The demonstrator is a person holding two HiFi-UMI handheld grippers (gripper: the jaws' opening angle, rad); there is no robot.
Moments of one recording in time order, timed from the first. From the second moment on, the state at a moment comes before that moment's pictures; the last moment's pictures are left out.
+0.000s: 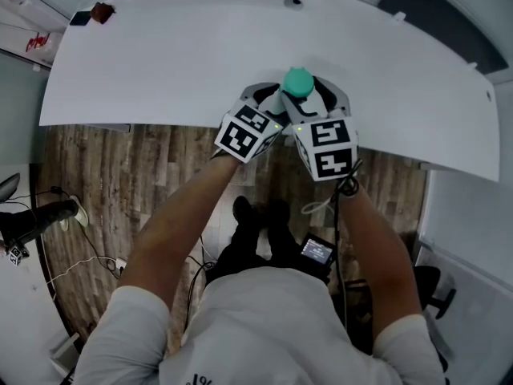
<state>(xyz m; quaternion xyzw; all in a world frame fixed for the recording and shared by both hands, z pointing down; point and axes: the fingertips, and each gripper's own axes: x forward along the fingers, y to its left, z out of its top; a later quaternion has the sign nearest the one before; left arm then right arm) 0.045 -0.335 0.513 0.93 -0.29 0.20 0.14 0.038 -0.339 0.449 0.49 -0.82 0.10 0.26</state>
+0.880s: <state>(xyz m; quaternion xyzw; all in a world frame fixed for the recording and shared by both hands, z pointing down) 0.045 -0.342 0.515 0.91 -0.33 0.20 0.14 0.035 -0.342 0.449 0.53 -0.80 0.10 0.27</state>
